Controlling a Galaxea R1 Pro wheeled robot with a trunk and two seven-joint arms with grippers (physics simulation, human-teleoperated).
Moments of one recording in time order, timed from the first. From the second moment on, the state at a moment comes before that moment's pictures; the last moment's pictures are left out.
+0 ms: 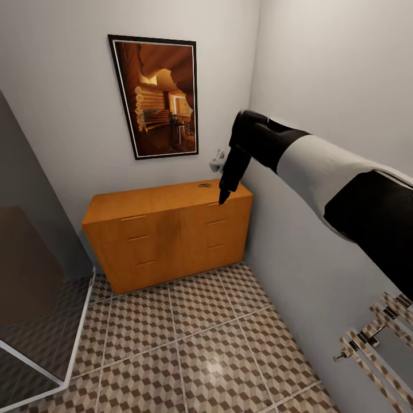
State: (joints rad) left arm -0.32 0.00 -0.29 0.08 0.09 -0.70 0.19; right arm -1.90 0.17 1.11 -0.24 0.21 0.67 1.26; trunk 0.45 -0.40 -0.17
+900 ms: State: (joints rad) left arm -0.31 -0.01 -0.29 0.08 0.09 -0.11 0.16; right arm -1.85 0.17 1.16 -0.24 0.21 0.67 1.26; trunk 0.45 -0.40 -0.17
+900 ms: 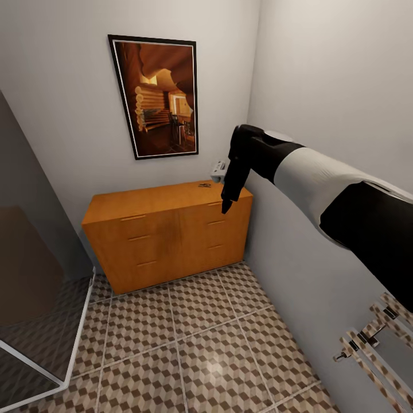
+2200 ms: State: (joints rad) left arm -0.31 -0.01 -0.29 0.08 0.09 -0.05 0.16; right arm -1.81 0.17 1.16 -0.24 0.21 0.67 1.25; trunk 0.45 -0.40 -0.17
